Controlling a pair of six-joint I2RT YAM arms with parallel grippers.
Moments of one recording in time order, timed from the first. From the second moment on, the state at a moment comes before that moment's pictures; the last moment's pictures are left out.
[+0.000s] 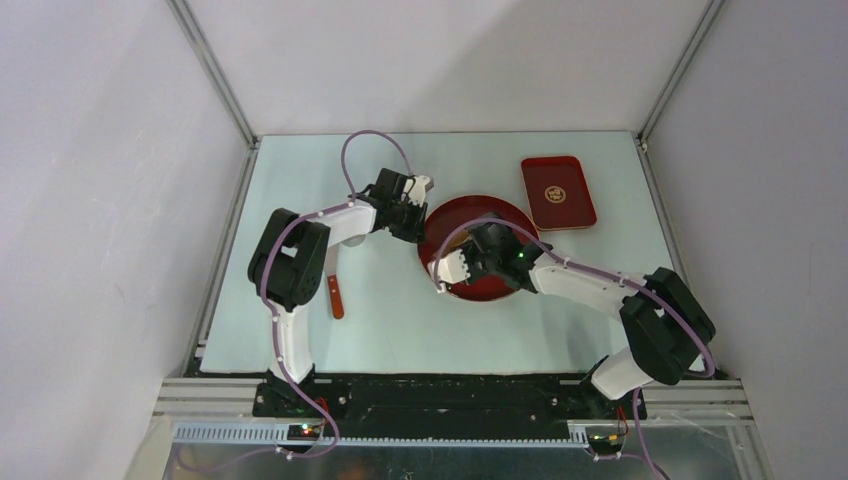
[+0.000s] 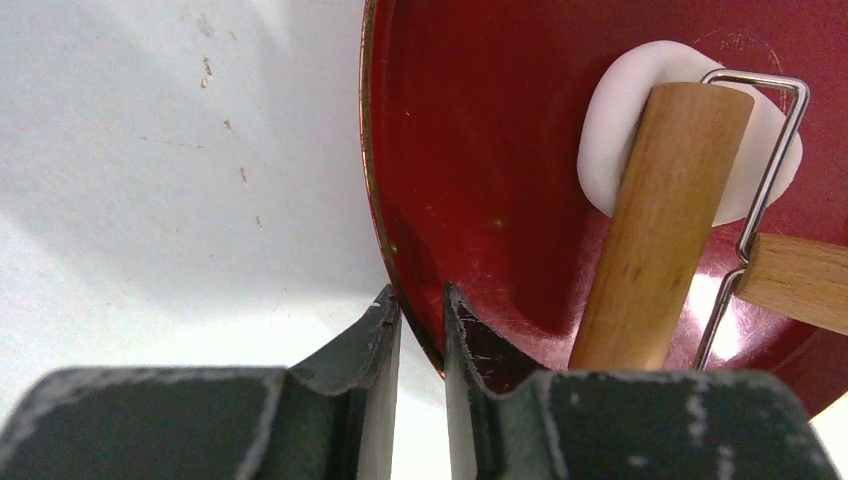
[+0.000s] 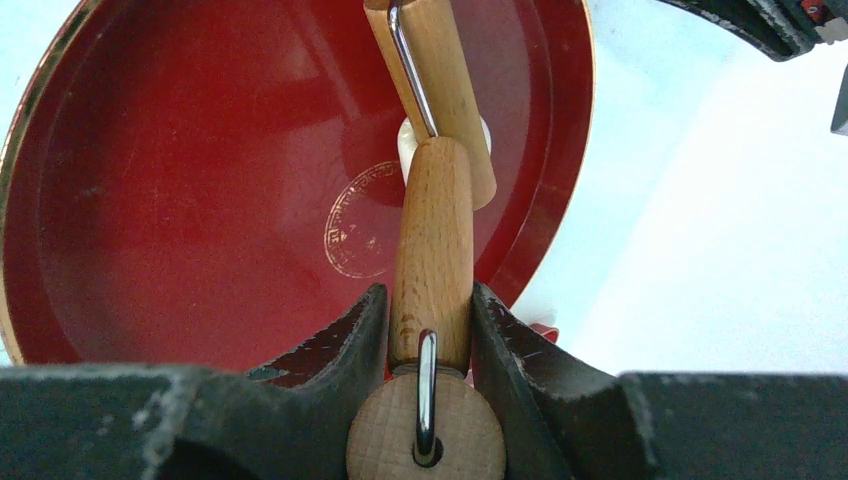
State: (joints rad) left arm -0.44 2.00 1.29 -0.24 0.33 -0.05; right arm 0.75 1.53 0.93 -0.23 0.02 -1.31
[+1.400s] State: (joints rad) left arm -0.44 2.00 1.29 -0.24 0.33 -0.05; right arm 0.75 1.33 0.81 -0.44 0.09 -1.31
